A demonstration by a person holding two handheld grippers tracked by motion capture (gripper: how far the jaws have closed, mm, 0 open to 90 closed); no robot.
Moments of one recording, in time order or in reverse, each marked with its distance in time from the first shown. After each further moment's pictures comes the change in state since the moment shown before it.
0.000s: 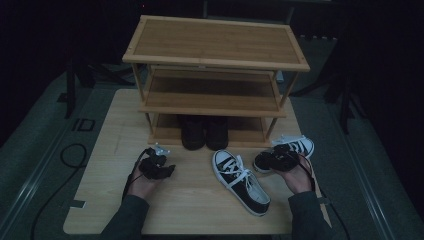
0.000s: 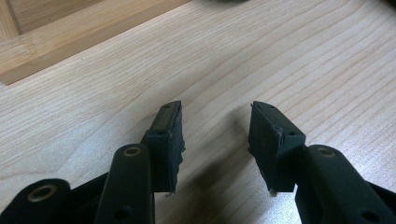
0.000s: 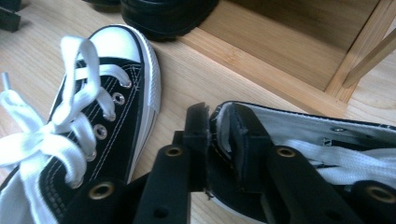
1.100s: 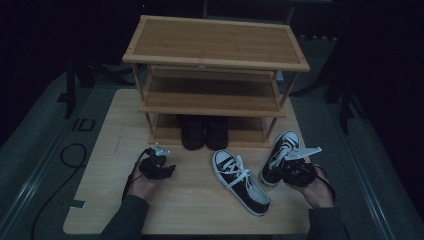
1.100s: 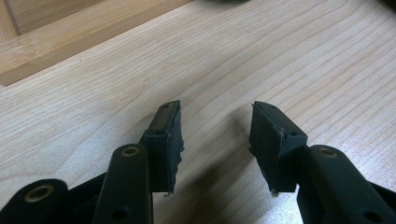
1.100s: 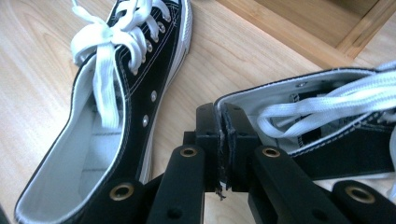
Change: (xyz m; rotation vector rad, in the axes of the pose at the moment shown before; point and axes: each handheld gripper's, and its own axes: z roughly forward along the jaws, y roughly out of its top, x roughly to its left) left arm 0.000 -0.001 0.000 -0.007 -0.003 0.002; right arm 0.004 -0.032 -0.048 0.064 0.070 -0.095
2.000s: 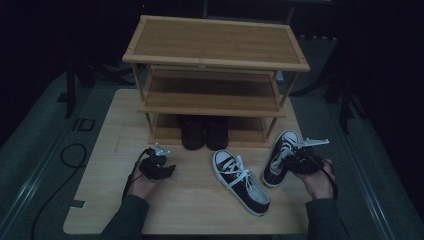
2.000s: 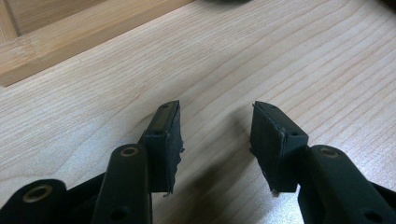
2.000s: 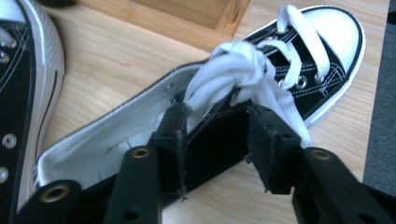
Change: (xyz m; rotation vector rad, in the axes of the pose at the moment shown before) left arm 0.000 0.000 0.000 -0.004 0.001 -0.004; right arm -0.042 0.000 0.009 0.017 -0.278 0.236
